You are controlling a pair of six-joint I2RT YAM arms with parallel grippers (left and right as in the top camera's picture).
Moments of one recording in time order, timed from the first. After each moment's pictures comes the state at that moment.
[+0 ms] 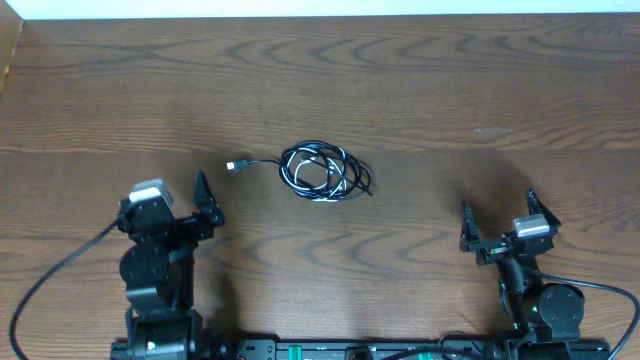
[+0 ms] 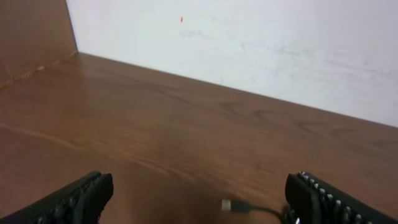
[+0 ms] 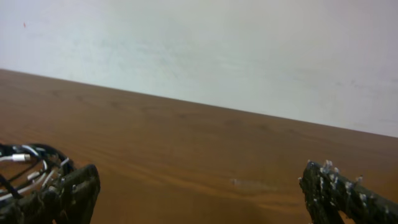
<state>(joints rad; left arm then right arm) 0.10 0.42 0.37 -0.16 -0.05 -0.17 0.07 0.01 0.03 0.02 -0.12 -0.07</state>
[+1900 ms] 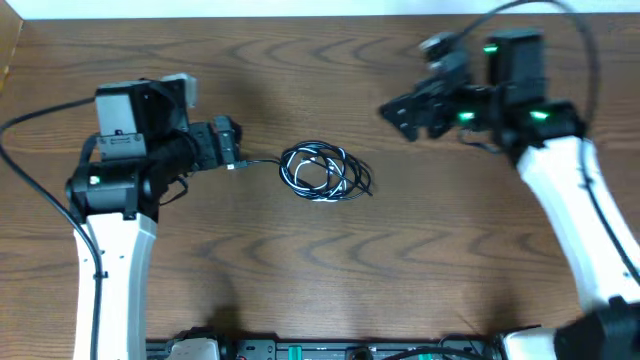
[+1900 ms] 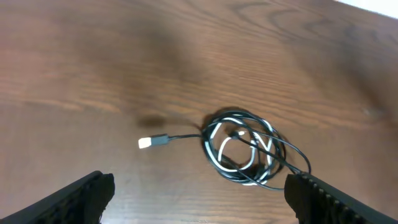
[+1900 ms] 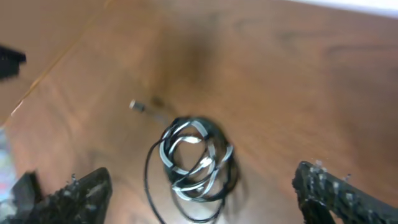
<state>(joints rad) 0.08 1.26 1.29 -0.92 0.29 -0.15 0.23 1.58 1.39 -0.61 -0.66 -0.04</state>
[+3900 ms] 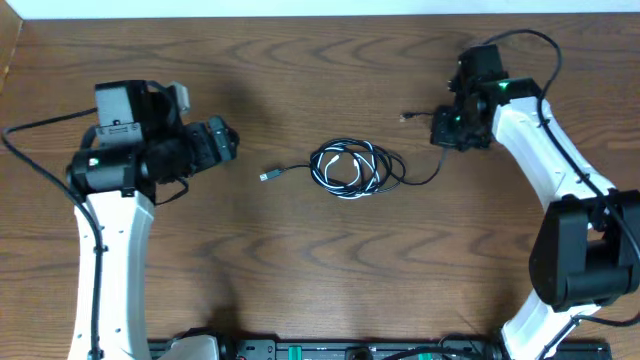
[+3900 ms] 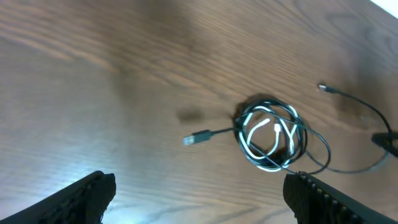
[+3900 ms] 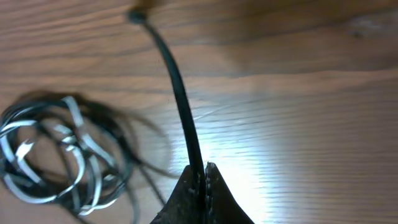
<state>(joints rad) 0.11 1.33 1.29 -0.98 0.34 -0.24 0.14 1.89 1.45 -0.87 -0.14 0.35</state>
